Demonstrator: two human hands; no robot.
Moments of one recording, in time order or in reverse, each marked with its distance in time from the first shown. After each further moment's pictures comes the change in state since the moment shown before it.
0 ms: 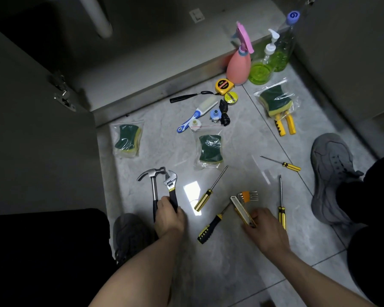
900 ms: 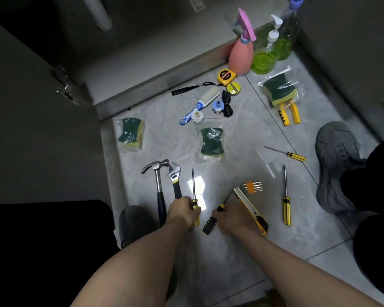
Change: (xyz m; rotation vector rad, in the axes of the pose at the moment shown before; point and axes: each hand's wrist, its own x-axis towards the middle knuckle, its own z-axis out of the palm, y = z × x) left_hand 0.004 -0.001 0.009 0.195 -0.331 0.189; right_hand -0.004 -0.096 0.026 0.259 -0.300 0.184
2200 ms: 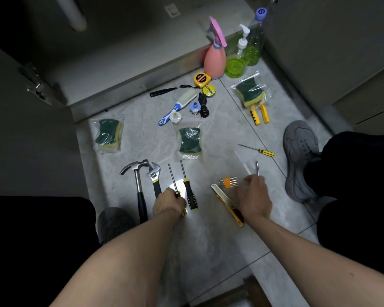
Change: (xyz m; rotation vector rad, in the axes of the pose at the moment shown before) left_hand -0.011 0.037 -0.008 0.026 0.065 -0.099; right_hand 0.009 0.059 -0.075 -0.050 0.628 -0.035
